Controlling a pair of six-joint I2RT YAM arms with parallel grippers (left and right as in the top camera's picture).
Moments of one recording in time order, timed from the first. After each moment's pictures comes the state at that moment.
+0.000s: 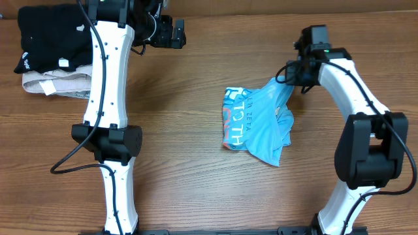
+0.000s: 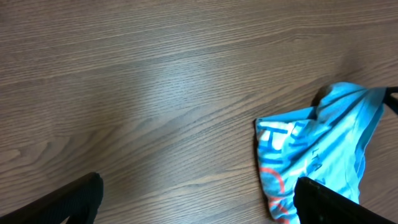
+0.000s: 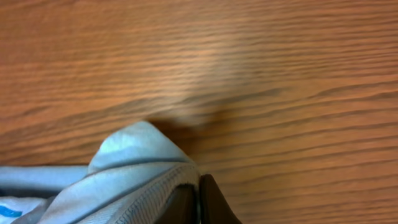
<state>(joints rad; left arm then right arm) -0.14 2.35 2.79 -1.58 0.27 -0.05 0.04 2.02 1.56 -0.74 0.01 0.12</state>
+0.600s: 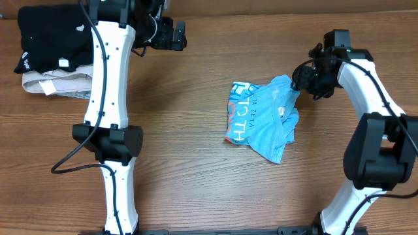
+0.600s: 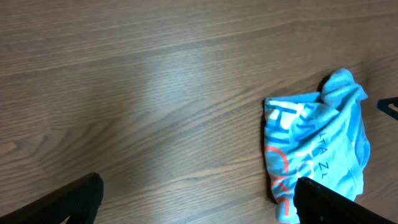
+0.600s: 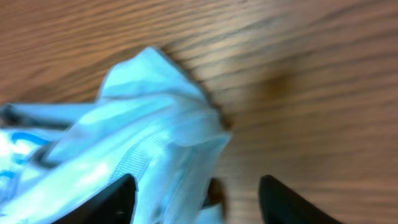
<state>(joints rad) -0.16 2.35 2.79 -1.61 0.27 -0.05 -0.07 2.00 1.56 -0.91 -0.21 0.13</state>
